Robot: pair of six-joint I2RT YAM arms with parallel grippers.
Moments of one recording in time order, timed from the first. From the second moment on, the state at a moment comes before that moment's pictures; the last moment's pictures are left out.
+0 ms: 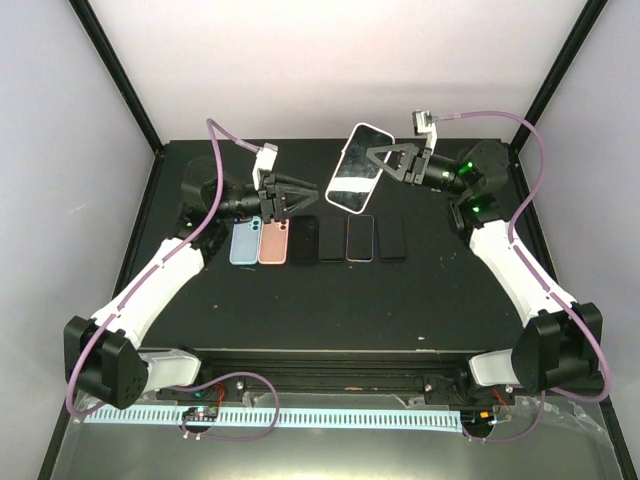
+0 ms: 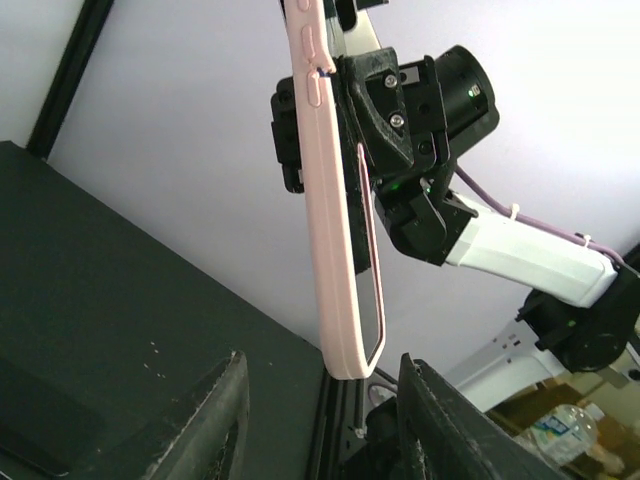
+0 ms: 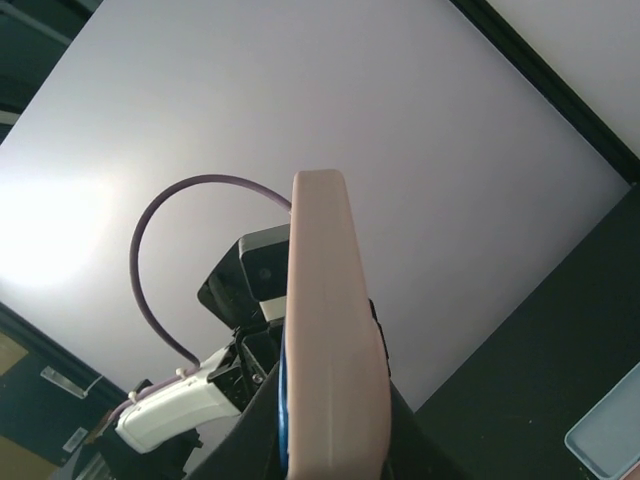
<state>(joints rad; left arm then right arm) -0.35 1.25 1.04 0.28 1.05 -0.67 0.26 1.38 1.15 0.57 -1.05 1.16</state>
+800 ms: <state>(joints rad) -0.42 1.26 1.03 0.27 1.12 -0.65 0.26 1.36 1.11 0.64 -1.11 1.21</state>
